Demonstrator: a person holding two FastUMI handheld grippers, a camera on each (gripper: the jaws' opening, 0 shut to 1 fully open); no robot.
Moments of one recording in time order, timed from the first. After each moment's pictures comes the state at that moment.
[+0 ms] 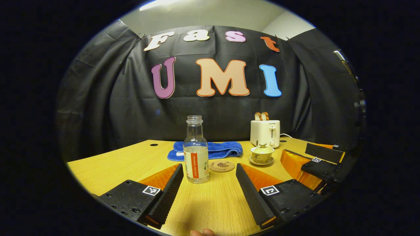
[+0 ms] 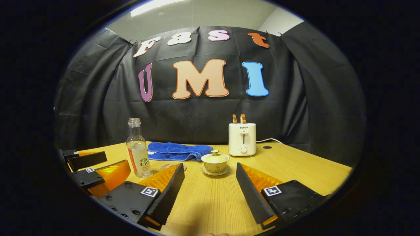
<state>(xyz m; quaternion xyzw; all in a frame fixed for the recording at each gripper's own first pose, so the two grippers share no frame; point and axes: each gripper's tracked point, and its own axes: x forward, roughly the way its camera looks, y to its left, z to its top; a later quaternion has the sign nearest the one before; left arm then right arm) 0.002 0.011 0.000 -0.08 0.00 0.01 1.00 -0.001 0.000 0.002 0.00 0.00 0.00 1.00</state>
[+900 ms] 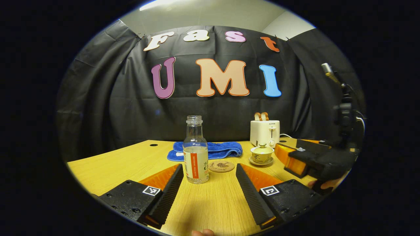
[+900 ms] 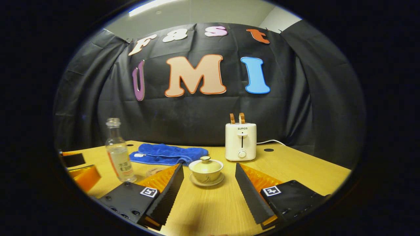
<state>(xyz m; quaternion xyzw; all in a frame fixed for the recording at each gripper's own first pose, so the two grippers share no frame) 0.001 0.010 0.000 -0.08 -0.01 0.01 1.00 0.087 -0.031 -0.001 0.00 0.01 0.00 1.00</state>
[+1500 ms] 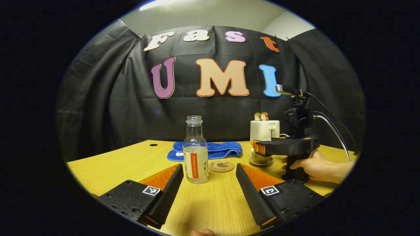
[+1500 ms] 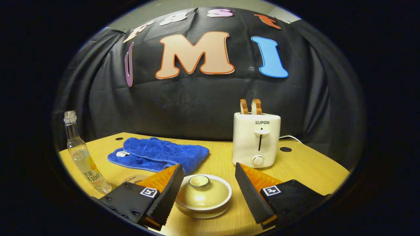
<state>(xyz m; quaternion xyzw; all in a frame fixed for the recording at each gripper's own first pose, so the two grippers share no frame) 0.001 0.010 -0.001 -0.08 -0.01 0.01 1.00 0.207 -0.014 -0.025 -0.02 0.07 0.02 1.00</state>
